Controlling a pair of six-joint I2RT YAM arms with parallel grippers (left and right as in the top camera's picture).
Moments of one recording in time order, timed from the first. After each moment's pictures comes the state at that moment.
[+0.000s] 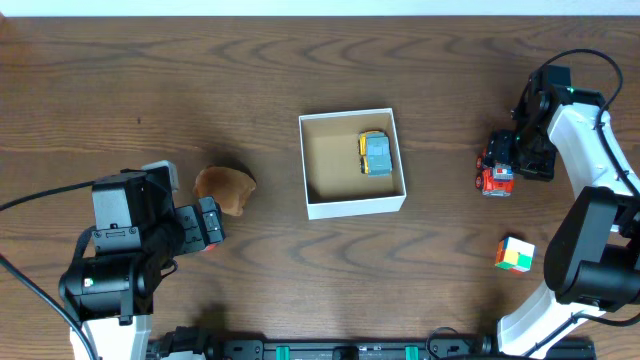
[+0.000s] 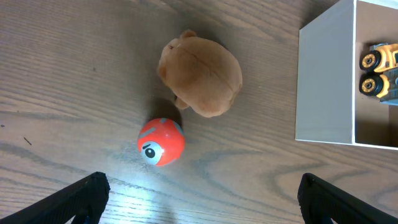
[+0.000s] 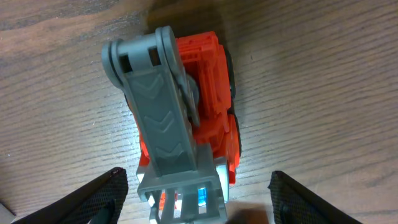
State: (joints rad) left arm 0.08 0.87 0.96 -1.09 0.13 -0.17; right arm -0.17 1.89 1.41 -1.06 0.02 0.14
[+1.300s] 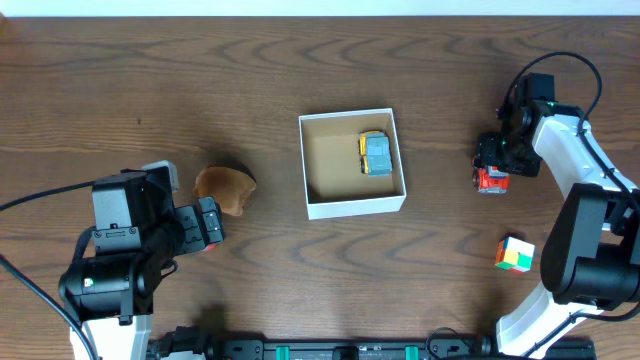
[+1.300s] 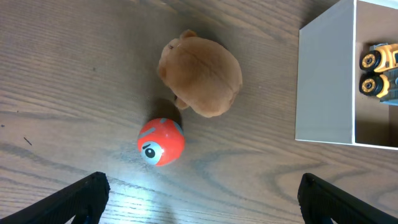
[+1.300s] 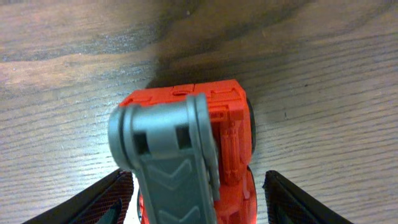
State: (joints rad) left arm 0.08 0.87 0.96 -1.09 0.13 -0.17; right arm -0.13 1.89 1.29 -0.81 0.02 0.08
